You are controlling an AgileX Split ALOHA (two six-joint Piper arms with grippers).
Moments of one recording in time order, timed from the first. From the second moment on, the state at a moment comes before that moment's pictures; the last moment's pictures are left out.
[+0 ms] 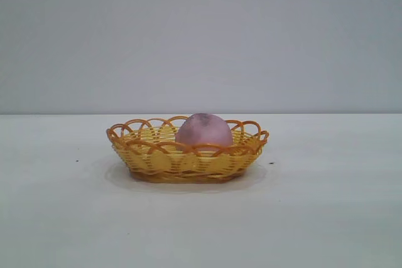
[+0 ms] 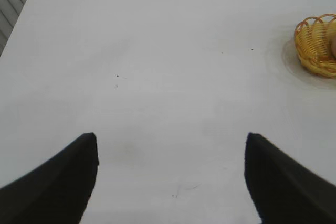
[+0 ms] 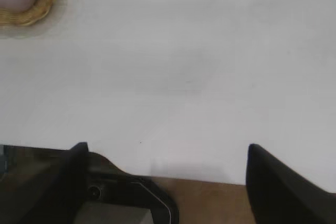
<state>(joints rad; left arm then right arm) 0.07 -0.02 -0.48 -0.06 1.12 0.07 0.11 -0.02 -0.54 0.06 1.27 -0.04</state>
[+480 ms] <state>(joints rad) 0.07 -0.02 -0.48 -0.06 1.12 0.07 0.11 -0.02 -0.49 0.00 1.15 -0.04</state>
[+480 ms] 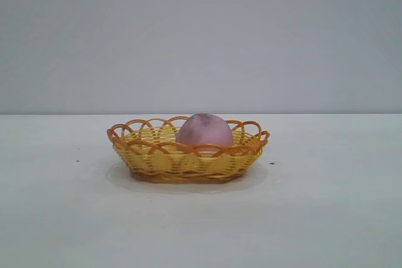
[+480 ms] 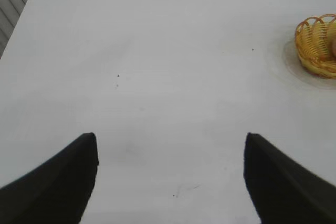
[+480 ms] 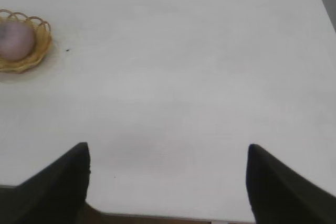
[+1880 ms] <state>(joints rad) 0.03 -0.02 -0.48 -0.06 1.12 0.07 0.13 -0.02 -0.49 0.01 1.14 -0.04</state>
